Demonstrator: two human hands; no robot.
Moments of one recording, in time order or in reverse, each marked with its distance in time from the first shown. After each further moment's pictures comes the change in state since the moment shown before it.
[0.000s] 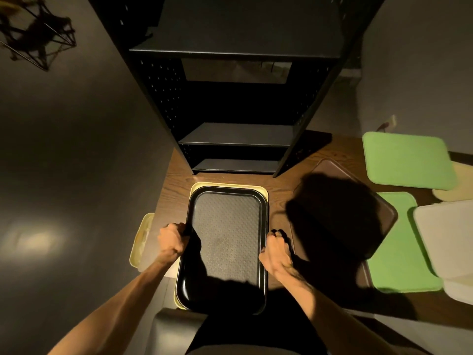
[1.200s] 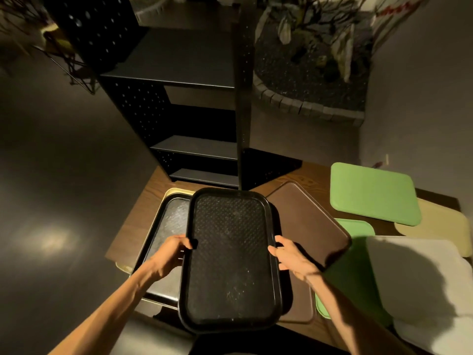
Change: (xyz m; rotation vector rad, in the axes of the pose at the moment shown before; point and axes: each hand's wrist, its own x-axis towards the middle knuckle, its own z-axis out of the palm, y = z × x) left_hand -0.165 0.131 0.042 -0.880 -0.409 -0.089; right_hand 0.025 0.178 -0.127 0.674 -0.377 -0.062
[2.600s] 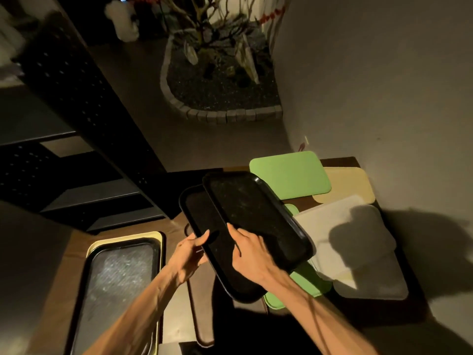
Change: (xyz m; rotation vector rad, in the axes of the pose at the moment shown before) left_hand 0.046 0.043 0.233 -0.151 -0.286 0.108; right_hand -0.075 0.026 -0.085 -0.545 0.518 -0.586
